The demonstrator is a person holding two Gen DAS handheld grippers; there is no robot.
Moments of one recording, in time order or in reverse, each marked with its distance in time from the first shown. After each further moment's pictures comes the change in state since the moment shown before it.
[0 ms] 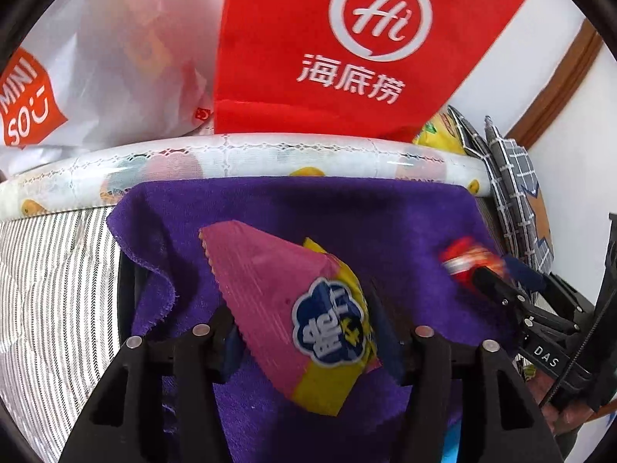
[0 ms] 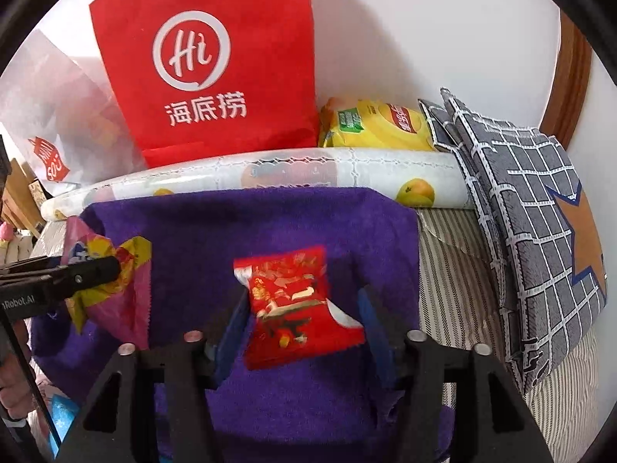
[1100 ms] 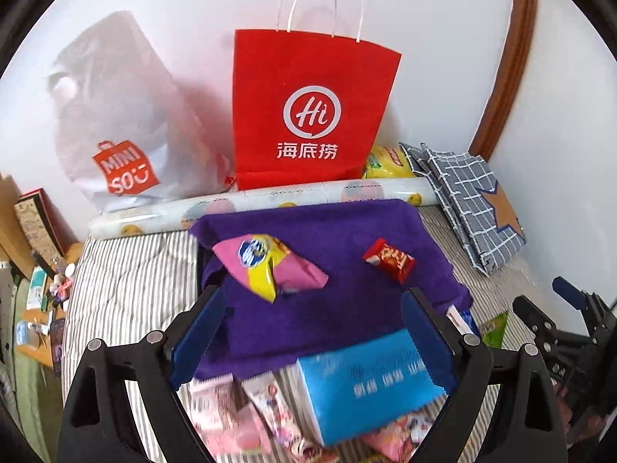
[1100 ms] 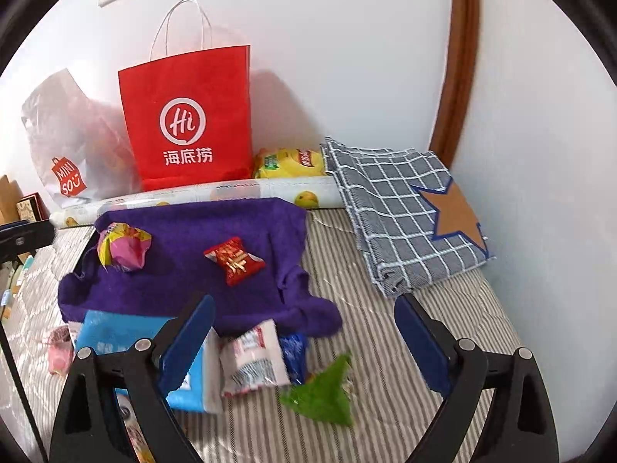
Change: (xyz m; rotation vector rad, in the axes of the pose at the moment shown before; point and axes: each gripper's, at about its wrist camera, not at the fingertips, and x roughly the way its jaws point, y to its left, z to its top) left arm -0.153 -0.063 -0.075 0.109 -0.226 0.106; right arm -0.171 -0.012 -0.078 0.055 -0.154 -0.224
